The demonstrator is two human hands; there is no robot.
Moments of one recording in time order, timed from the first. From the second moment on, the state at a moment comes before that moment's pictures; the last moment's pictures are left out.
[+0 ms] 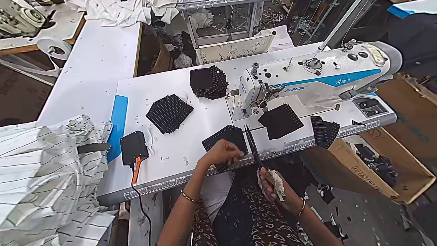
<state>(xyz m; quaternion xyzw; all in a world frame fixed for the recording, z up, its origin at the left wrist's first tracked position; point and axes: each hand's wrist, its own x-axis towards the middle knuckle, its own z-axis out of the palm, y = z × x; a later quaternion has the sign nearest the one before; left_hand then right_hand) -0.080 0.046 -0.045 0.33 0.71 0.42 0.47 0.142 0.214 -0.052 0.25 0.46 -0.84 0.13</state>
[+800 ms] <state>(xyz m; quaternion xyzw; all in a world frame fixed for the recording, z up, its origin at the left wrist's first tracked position) -0.110 0.072 -0.104 0.57 0.78 0.22 -0.08 0.168 0.195 -0.073 0.27 0.47 -0.82 0.18</state>
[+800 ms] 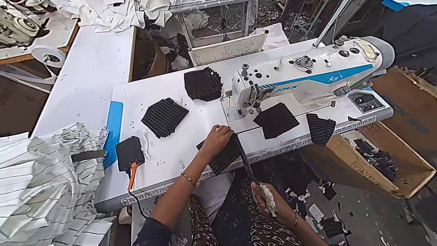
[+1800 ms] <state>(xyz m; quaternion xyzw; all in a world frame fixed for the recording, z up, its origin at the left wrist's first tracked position) -0.106 0.050 -0.115 0.55 0.79 0.27 -0.08 0.143 0.206 -0.056 0.29 0.47 -0.80 0.22</state>
